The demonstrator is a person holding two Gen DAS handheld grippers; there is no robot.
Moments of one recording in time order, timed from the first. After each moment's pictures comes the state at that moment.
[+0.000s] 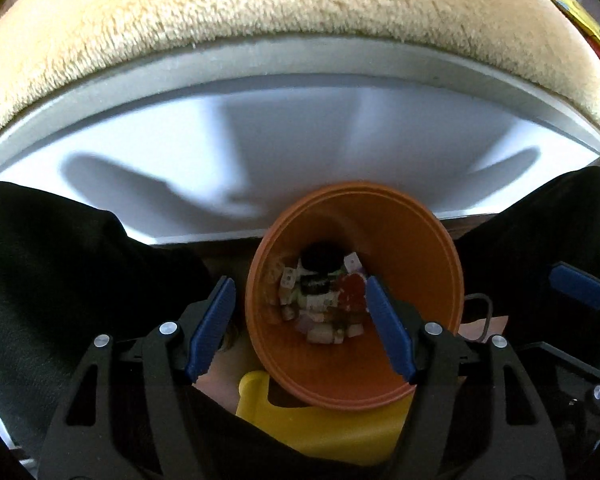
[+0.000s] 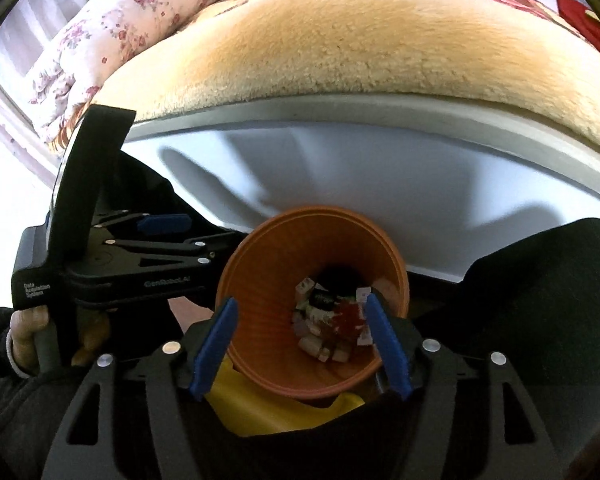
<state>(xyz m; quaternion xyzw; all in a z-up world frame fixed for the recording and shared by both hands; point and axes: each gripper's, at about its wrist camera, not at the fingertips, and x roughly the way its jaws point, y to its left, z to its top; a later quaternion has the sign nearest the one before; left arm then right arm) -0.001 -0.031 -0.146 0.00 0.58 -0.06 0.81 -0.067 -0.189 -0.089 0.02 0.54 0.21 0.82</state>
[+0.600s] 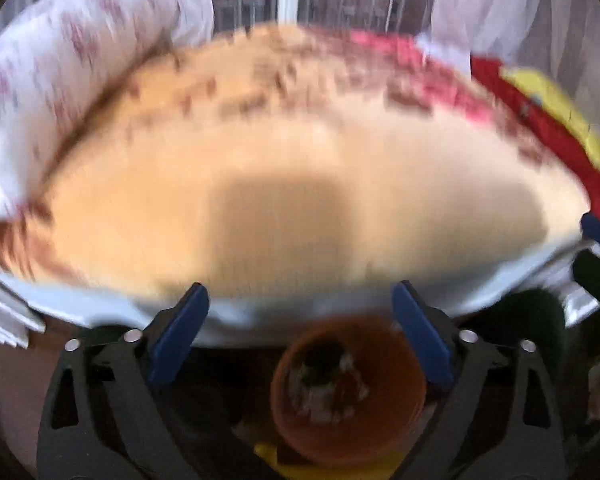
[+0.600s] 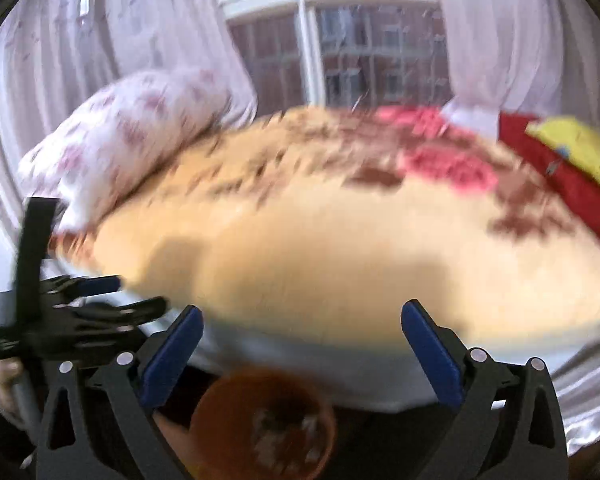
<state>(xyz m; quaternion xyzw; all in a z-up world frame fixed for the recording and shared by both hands) 0.023 -0.011 0.004 -0.02 0.41 -0.05 0.91 -0.029 -0.220 0.052 0.01 0.33 0.13 0.94</state>
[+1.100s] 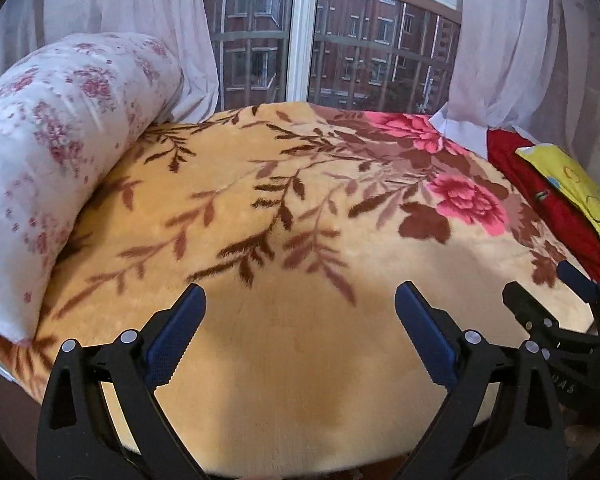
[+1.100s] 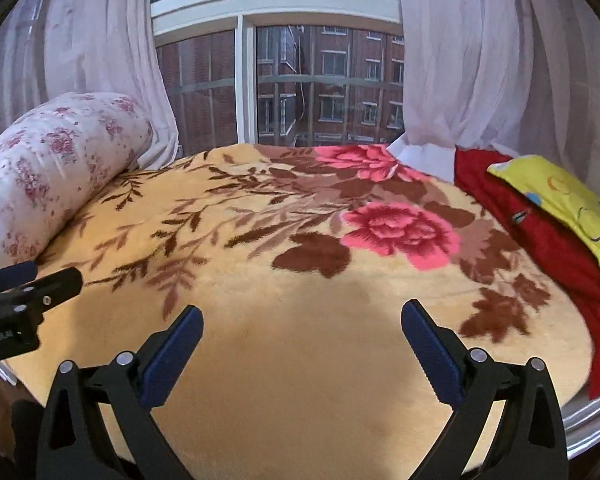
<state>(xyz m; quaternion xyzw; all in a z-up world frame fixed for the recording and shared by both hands) 0.122 -0.015 0.053 -0.03 0.35 -0.03 0.94 0.093 -0.213 0.058 -0.01 0.30 0.00 0.95</state>
